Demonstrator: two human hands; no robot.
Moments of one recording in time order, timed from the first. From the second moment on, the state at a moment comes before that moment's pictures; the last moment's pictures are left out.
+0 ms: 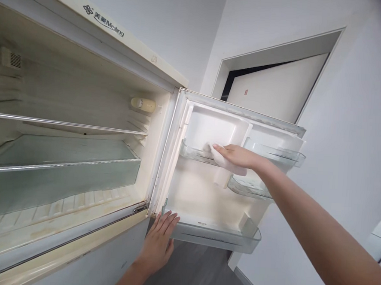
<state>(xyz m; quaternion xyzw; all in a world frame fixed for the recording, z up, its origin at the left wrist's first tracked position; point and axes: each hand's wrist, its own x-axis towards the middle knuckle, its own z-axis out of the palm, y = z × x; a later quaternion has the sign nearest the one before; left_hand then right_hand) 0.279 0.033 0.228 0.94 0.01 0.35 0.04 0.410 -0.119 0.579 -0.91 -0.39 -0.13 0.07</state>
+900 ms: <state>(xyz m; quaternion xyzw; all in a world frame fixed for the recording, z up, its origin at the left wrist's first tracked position) 0.279 0.029 0.227 0.93 0.02 0.35 0.09 0.430 -0.113 0.599 -0.86 -0.36 -0.26 -0.25</state>
